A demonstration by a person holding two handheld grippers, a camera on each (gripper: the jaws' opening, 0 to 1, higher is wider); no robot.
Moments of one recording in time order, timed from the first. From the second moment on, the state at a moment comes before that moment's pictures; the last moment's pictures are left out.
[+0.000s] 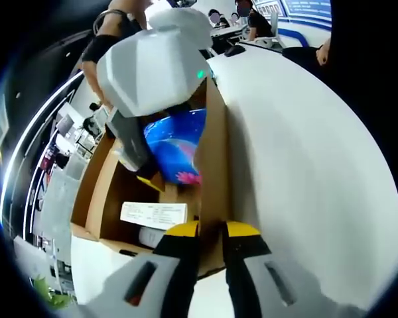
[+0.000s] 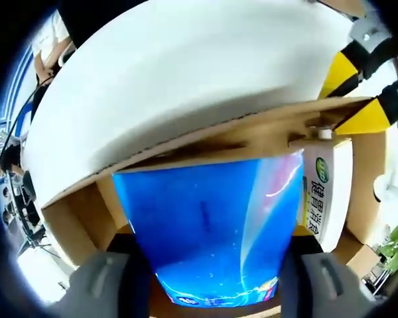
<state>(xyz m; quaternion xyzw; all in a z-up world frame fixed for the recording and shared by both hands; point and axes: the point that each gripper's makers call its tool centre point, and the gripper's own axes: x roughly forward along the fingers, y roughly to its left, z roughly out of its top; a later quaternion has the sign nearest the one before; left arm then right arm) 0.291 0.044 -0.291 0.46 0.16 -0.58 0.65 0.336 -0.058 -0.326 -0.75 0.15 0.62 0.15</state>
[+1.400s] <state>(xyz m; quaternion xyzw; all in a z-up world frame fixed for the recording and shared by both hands) 0.290 0.046 -0.293 0.46 0.16 -0.58 0.65 0.336 -0.077 -0.257 -0.78 0.16 0.57 0.21</state>
